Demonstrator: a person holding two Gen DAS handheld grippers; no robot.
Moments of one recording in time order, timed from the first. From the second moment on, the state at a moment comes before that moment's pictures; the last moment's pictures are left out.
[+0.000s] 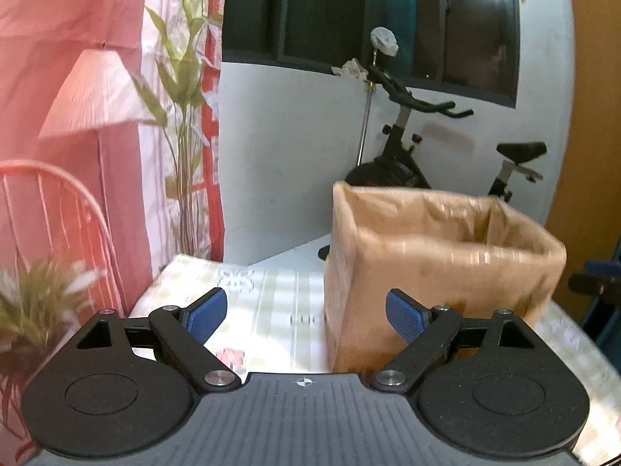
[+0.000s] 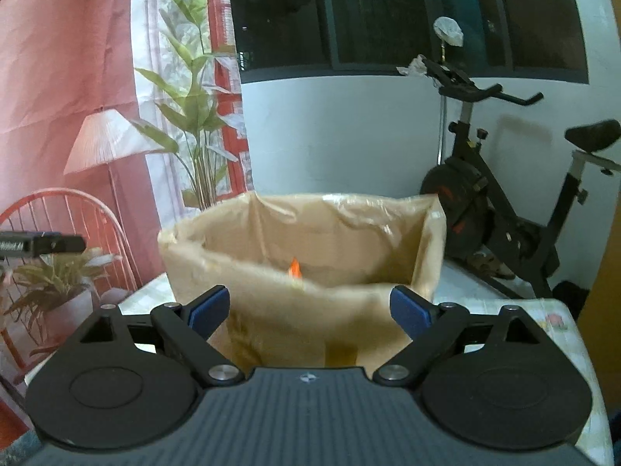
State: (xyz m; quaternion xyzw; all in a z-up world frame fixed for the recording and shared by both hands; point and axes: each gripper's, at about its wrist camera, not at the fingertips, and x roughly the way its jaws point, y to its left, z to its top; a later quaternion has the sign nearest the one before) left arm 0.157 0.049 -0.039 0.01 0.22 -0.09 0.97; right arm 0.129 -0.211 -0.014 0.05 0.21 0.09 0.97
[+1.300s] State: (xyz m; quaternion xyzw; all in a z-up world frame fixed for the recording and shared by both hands) left arm 0.109 0.008 -0.214 0.07 0.32 -0.14 0.93; right arm 0.058 -0.195 -0.141 0.09 0.25 0.00 0.96
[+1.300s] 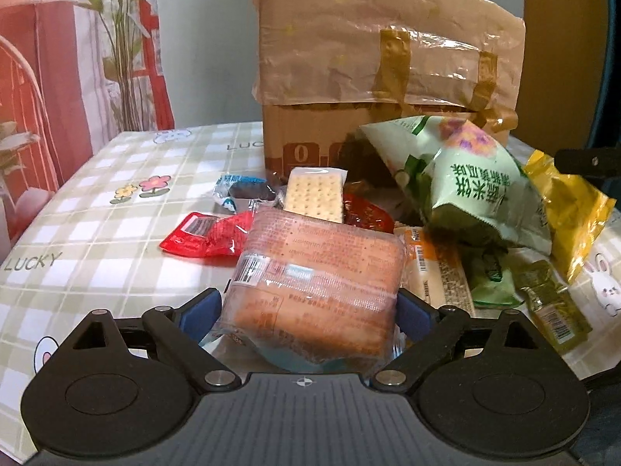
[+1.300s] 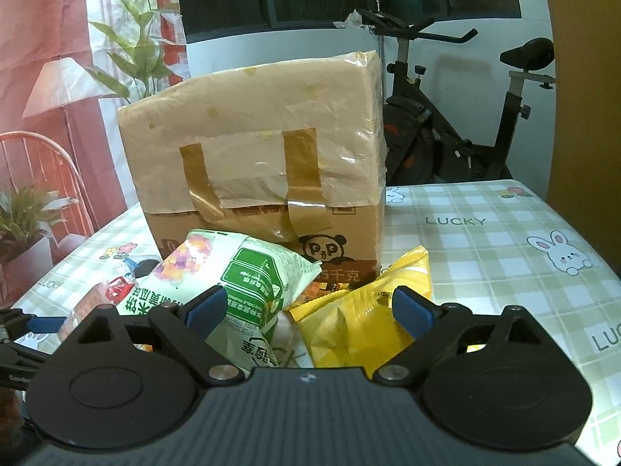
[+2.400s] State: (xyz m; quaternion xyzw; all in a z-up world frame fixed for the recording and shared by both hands) left arm 0.100 0.028 -0.197 0.00 0.29 -0.11 0.95; right arm 0.054 -0.233 -0.184 0.08 0.27 -0.09 0.96
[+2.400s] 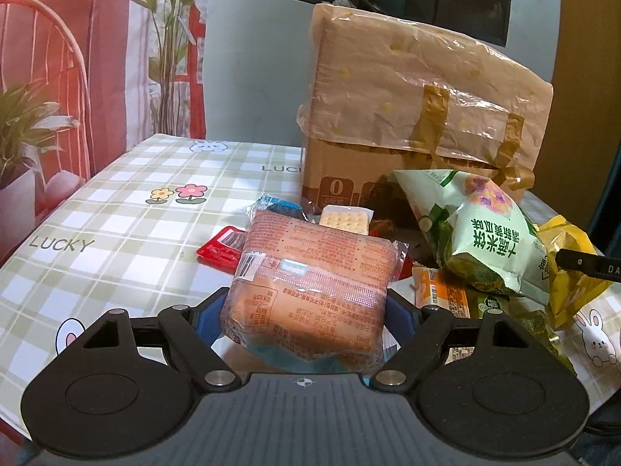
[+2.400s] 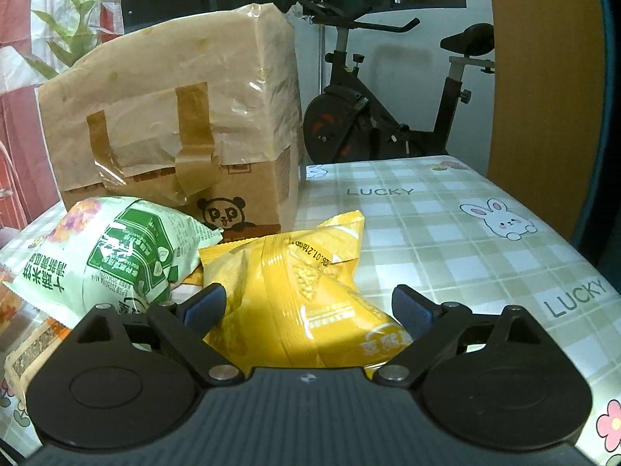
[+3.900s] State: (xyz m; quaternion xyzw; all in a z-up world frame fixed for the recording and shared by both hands) left arm 0.156 -0.033 -0.030 0.05 0.13 -0.15 0.98; right arm 0.076 -0.208 -0.022 0.07 0.03 0.03 1.00
